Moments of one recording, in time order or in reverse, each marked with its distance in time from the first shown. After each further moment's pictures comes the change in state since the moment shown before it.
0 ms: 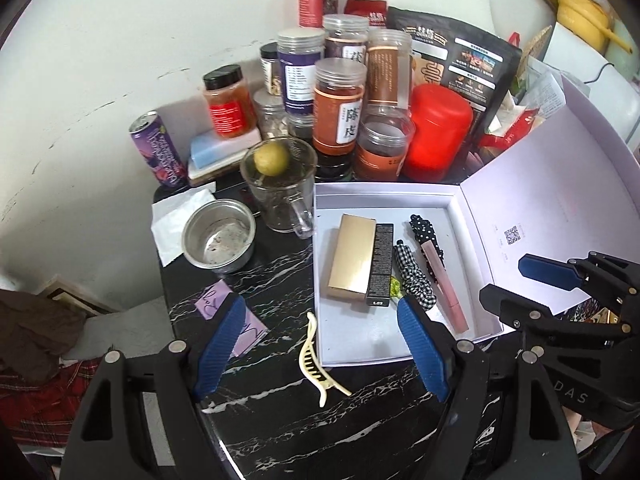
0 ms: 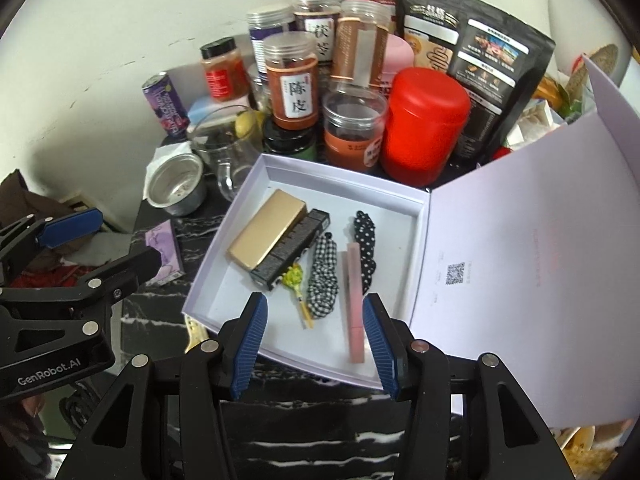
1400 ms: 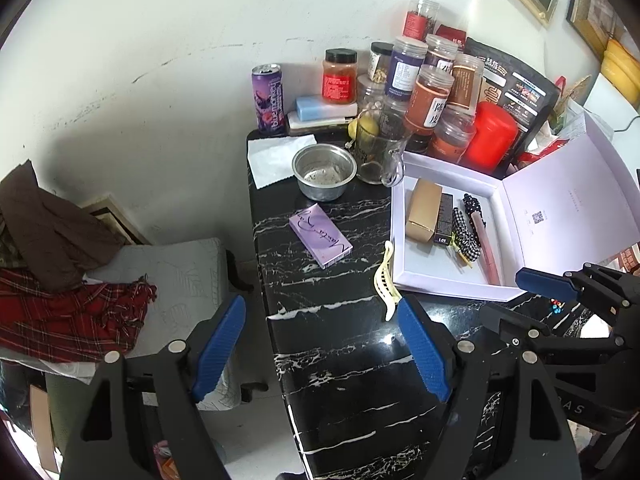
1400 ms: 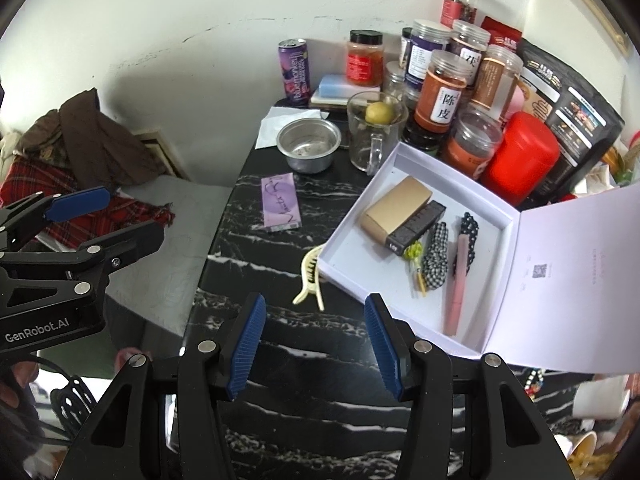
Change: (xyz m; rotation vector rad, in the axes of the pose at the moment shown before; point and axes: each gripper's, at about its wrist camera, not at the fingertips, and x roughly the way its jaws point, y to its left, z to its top) left arm -0.071 0.080 -0.101 -0.214 -0.009 0.083; right arm -0.032 0.112 -0.052 -0.251 0.000 0.116
